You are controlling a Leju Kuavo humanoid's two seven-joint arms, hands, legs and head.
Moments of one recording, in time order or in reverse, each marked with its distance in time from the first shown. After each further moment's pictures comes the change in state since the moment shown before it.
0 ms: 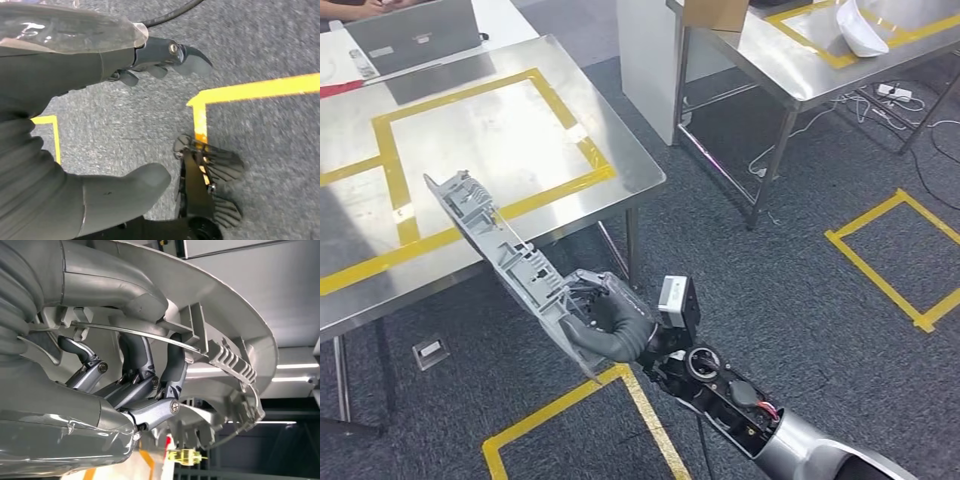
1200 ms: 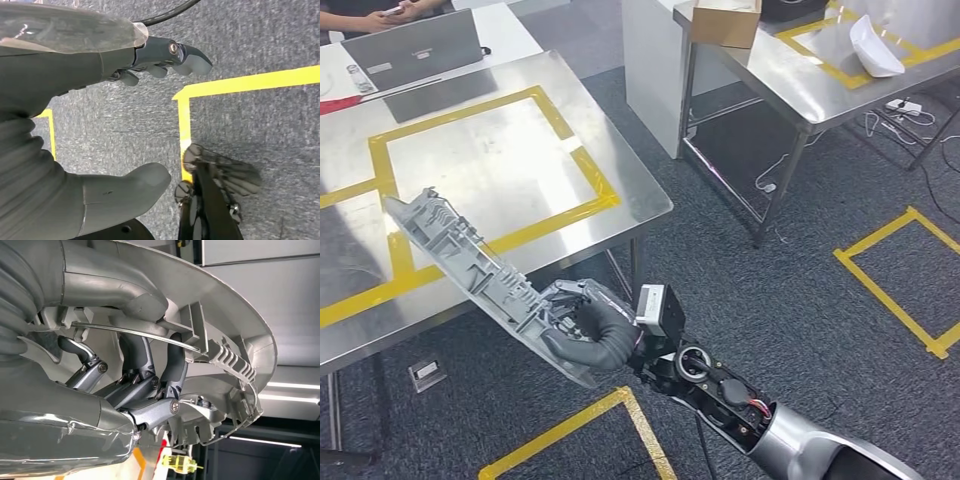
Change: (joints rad) left arm 0.004 0.005 -0.023 0.000 -0.001 -0.003 0.003; right arm -0.010 -0.004 0.015 -0.019 0.073 0.009 0.022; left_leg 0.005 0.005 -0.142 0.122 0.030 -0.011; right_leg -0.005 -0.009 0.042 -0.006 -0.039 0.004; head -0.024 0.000
